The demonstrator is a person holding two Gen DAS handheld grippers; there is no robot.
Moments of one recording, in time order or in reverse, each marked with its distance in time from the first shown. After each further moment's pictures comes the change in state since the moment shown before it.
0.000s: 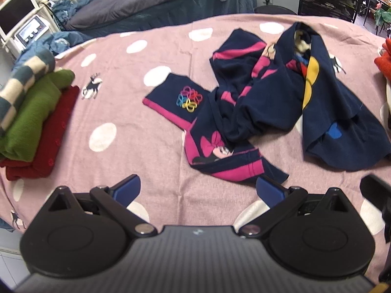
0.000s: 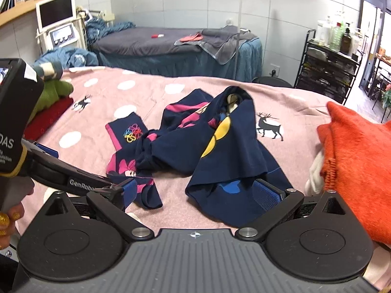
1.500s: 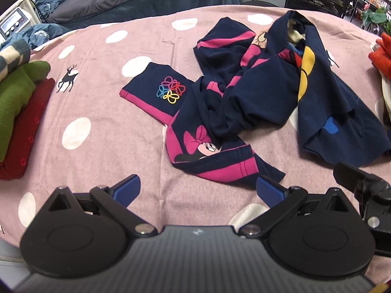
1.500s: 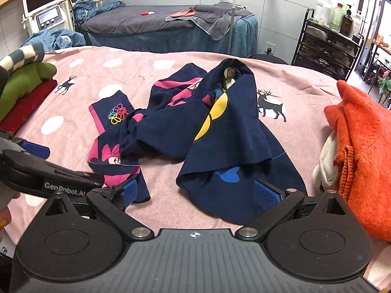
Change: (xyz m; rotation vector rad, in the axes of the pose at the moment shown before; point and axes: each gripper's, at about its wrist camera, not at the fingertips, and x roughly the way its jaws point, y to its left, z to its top) left arm 0.039 0.003 -0.008 0.010 0.025 -0.104; right arm 0.047 0.002 0.002 0.003 0.123 -0.041
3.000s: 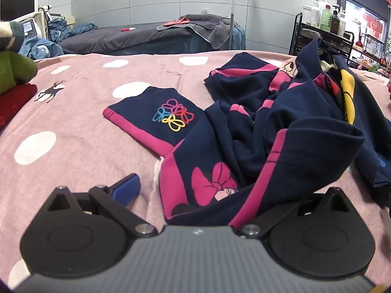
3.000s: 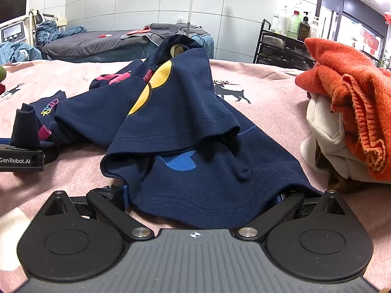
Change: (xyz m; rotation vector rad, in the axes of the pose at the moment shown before) left arm 0.109 0.023 -0.030 -0.108 -0.416 -0.066; right arm 0.078 -0.032 -0.064 0.054 -0.202 -0.213
